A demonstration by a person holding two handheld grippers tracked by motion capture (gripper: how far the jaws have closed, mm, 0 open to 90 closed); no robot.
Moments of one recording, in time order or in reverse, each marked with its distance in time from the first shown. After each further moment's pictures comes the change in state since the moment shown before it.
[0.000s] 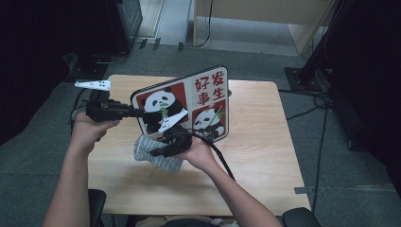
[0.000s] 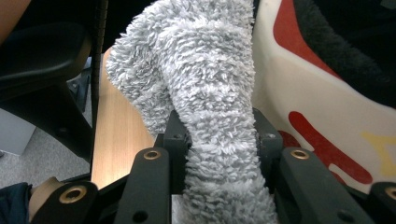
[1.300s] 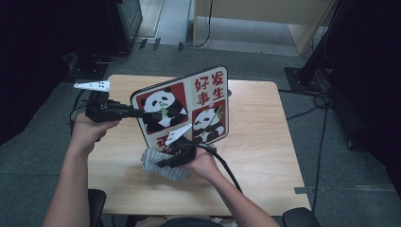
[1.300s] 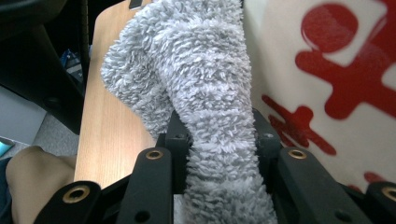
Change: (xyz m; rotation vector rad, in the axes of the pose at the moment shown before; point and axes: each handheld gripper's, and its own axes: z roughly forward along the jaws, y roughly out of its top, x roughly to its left) left arm 0.001 -0.003 -0.001 -0.013 -0.009 0.016; right arm -0.008 -0.050 0.022 0.039 0.029 0.038
